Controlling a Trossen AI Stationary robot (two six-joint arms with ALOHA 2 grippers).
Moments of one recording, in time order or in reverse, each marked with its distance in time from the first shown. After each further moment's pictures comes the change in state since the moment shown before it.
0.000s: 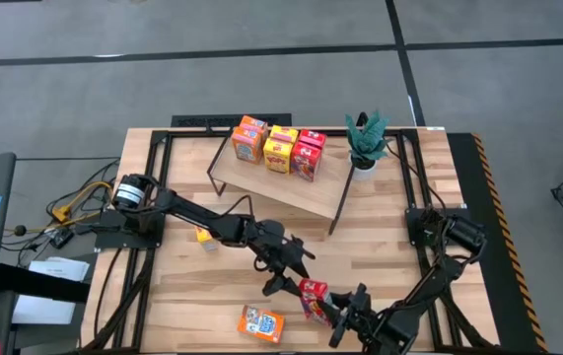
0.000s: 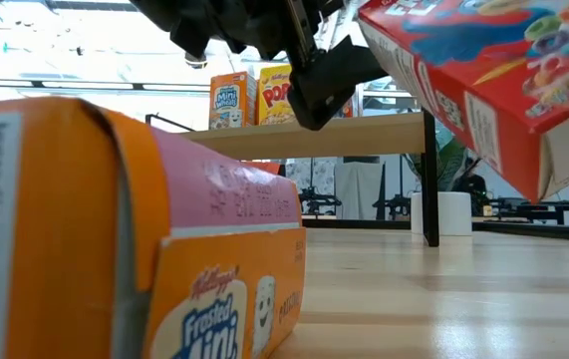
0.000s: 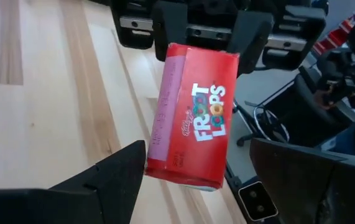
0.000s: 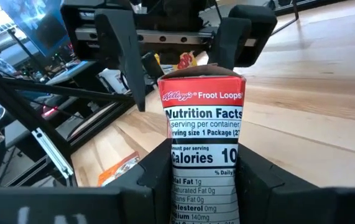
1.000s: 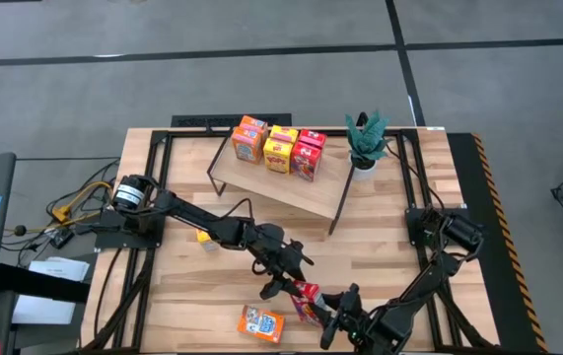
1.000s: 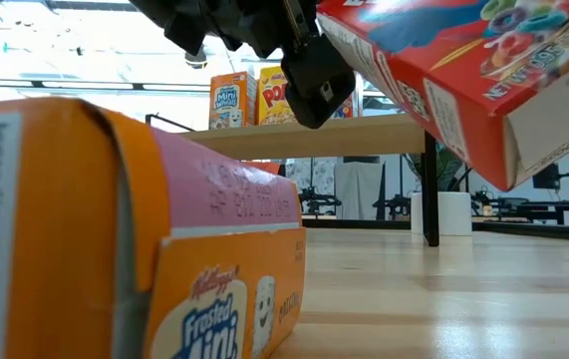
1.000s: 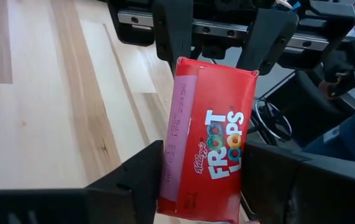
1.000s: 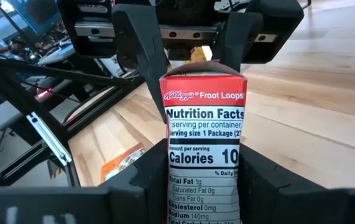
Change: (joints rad) left arm -0.013 0.000 0.000 -0.013 -0.012 0.035; right arm -0.041 0.000 0.066 0.011 -0.111 -0.116
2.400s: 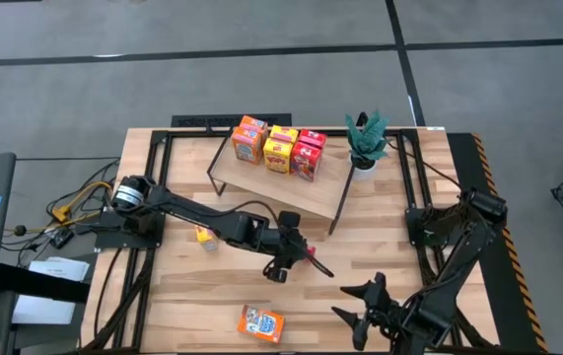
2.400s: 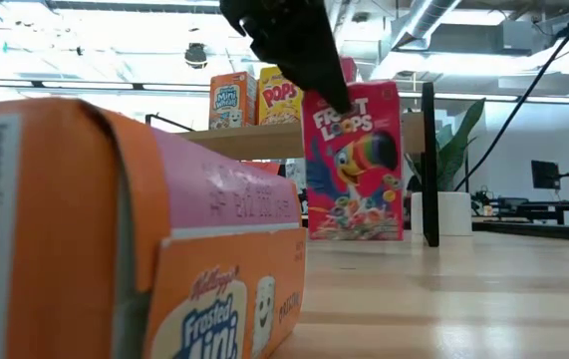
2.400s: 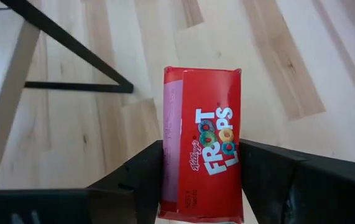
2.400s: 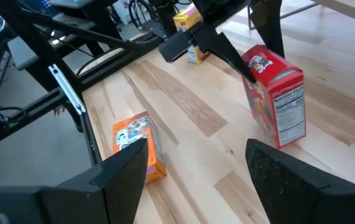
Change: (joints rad) left arm -0.019 0.002 0.343 -0.822 -0.660 0.509; right arm 0.097 -0.279 0.000 -0.402 -0.174 -0.010
